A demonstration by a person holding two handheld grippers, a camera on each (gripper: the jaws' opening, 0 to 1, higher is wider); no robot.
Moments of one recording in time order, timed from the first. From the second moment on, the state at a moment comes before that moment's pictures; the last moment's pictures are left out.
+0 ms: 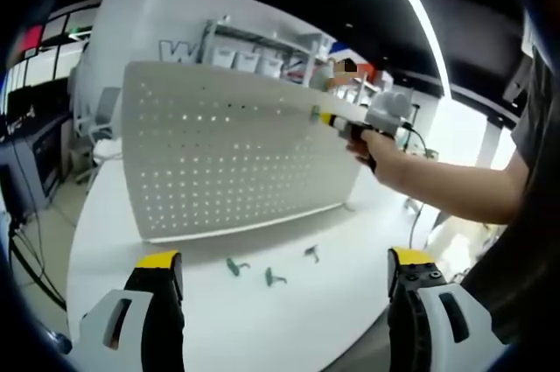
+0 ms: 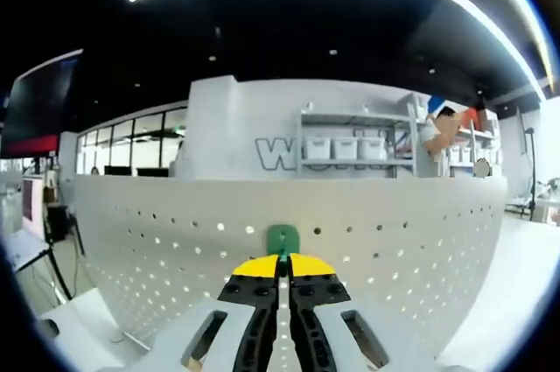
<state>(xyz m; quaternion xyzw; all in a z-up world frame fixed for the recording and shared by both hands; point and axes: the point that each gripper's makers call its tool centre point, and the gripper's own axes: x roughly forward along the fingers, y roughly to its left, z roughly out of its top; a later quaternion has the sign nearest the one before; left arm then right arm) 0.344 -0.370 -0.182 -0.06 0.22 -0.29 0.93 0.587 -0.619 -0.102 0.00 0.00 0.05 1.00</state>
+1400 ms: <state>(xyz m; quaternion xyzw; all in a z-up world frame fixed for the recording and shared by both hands) 0.325 -0.385 -0.172 -0.06 0.21 -0.31 0.93 0.540 -0.635 -0.083 -0.01 0.00 0.07 1.00</state>
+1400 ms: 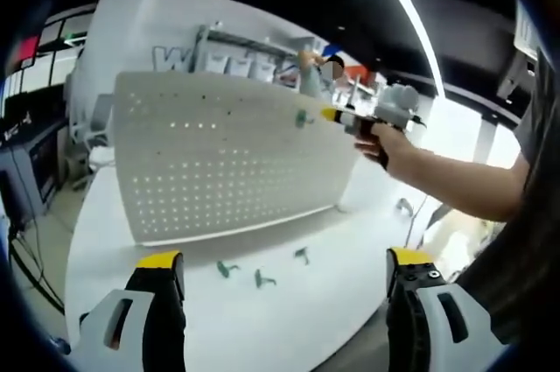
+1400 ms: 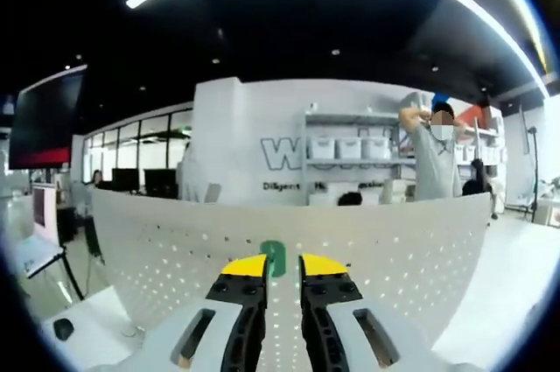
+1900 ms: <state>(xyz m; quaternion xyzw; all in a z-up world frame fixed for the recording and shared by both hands) 0.318 -0.397 -0.173 -0.05 0.21 -0.32 0.92 0.503 -0.629 -0.130 -0.03 0.05 0.11 0.99</state>
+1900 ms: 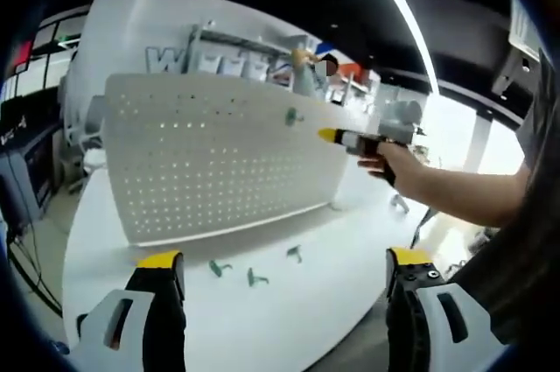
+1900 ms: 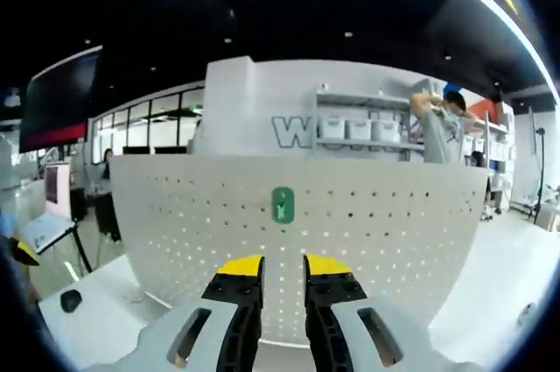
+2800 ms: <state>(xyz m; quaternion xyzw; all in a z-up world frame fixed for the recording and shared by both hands) 0.311 -0.403 -0.177 -0.05 0.21 -0.32 0.92 0.431 -0.611 -0.240 -0.08 0.19 0.19 0.96</state>
